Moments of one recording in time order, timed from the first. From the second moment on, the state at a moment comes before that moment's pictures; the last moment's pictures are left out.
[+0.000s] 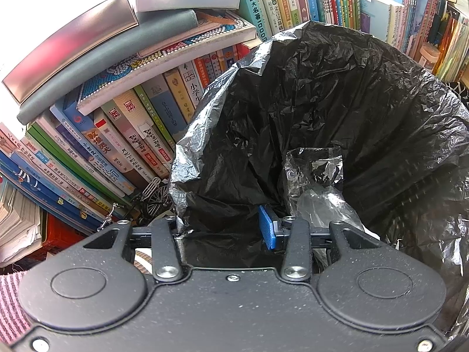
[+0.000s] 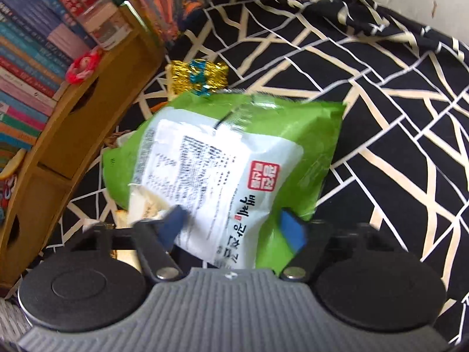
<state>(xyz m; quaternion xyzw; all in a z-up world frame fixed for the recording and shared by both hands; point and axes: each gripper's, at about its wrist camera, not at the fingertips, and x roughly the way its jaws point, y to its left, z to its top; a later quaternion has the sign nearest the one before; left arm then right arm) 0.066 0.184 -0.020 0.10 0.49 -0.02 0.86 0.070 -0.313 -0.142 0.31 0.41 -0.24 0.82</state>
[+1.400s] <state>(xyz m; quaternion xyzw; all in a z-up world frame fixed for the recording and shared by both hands) 0.065 0.183 -0.018 0.09 0.49 -0.03 0.86 0.013 -0.231 0.088 0.31 0.15 -0.01 0.94</state>
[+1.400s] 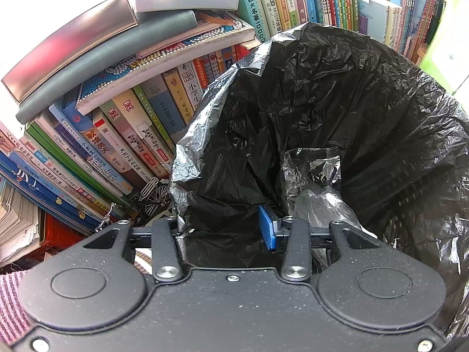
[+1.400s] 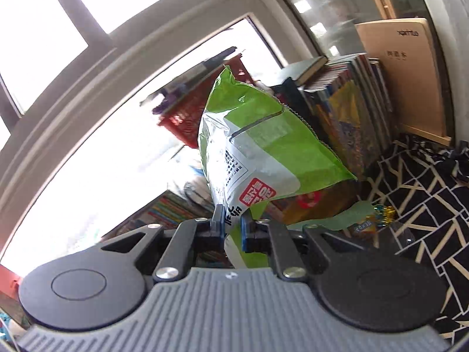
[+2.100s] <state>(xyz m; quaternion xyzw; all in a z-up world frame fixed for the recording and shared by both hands) 0.065 0.183 -0.018 0.09 0.49 -0.03 0.86 -0.031 -0.175 0.157 0.31 0.06 0.24 0.92</state>
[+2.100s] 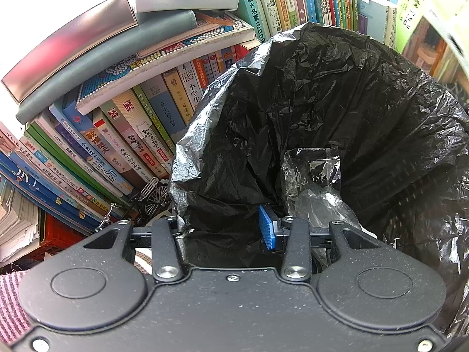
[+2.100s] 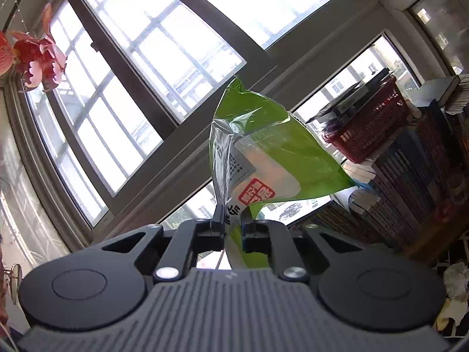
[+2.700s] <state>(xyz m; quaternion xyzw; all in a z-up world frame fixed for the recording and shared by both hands) 0.064 0.181 -0.017 0.09 0.49 -0.03 0.86 0.035 -0.083 0.051 0.24 0.36 0.26 0.86</state>
